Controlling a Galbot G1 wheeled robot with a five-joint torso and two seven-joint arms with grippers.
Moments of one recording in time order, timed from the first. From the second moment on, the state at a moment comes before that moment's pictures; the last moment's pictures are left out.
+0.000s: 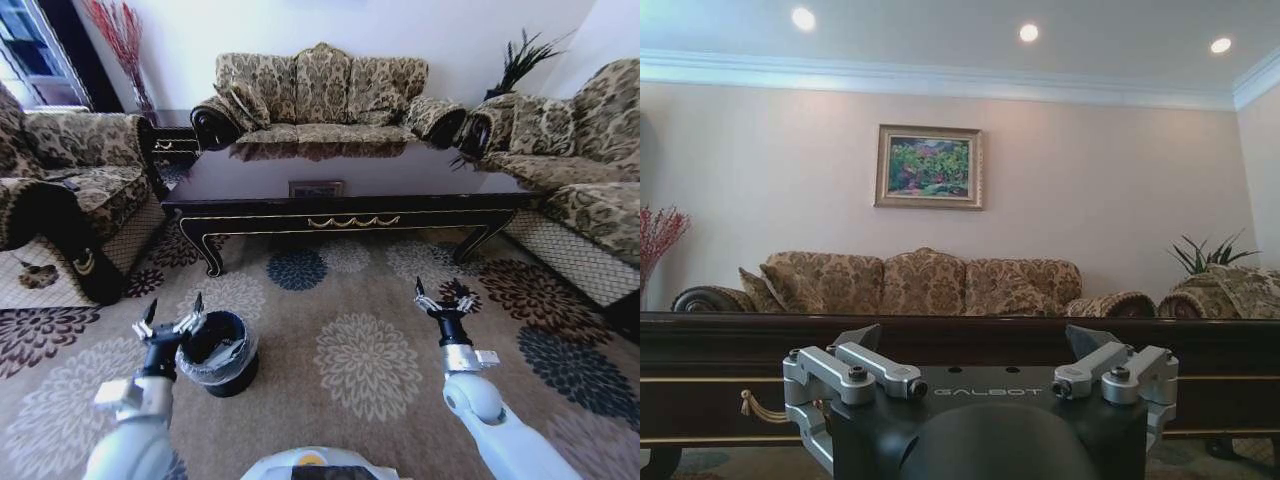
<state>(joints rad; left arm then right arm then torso) 1.87 -1.27 -0.68 -2.26 -0.26 -0.25 -0.25 -1.42 0.96 0.50 1.85 0.48 0.51 0.23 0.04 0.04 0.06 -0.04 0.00</state>
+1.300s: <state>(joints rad) 1.84 -1.12 -0.77 -2.41 -0.22 -0.18 -0.26 -1.53 0.99 0.59 2.03 0.54 0.40 0.31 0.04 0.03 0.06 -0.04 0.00</state>
